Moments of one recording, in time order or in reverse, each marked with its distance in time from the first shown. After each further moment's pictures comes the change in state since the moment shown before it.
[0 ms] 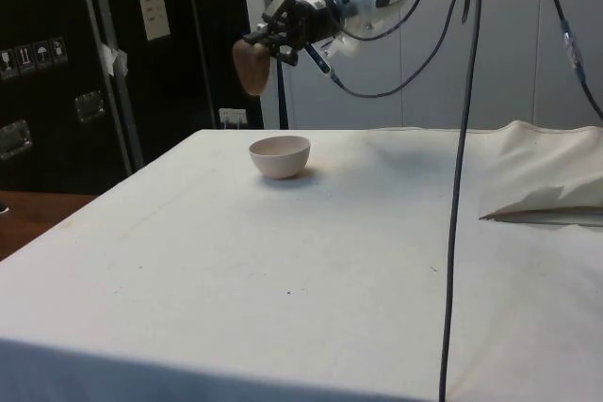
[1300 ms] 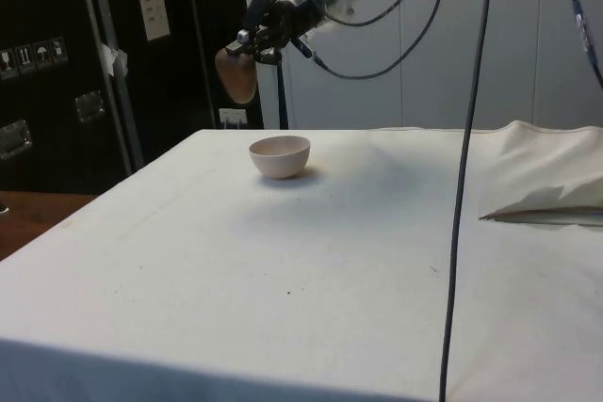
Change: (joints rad) arm 0.063 -0.141 0.088 -0.024 -0.181 0.255 -0.016
